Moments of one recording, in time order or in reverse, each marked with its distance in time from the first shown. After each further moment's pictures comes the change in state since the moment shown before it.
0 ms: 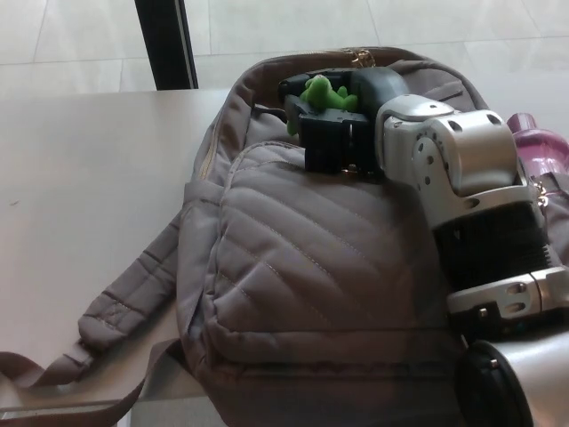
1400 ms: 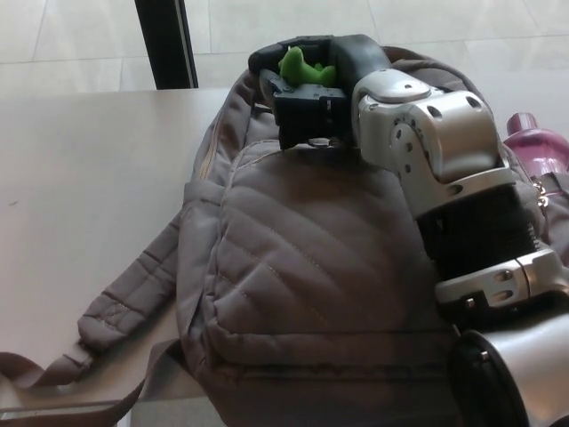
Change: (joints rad) left_arm -0.081 -0.045 -0.044 0.001 0.000 0.000 0.001; right_arm -0.053 0.009 0.071 0.019 0.047 -0.068 -0.063
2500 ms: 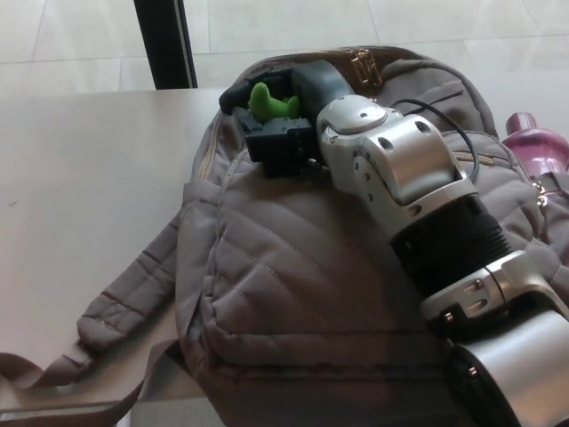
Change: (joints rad) left_arm -0.056 -0.046 -0.058 -0.034 0.000 0.000 0.007; right_arm 0.002 0.002 0.176 0.095 0.006 -0.089 0.011
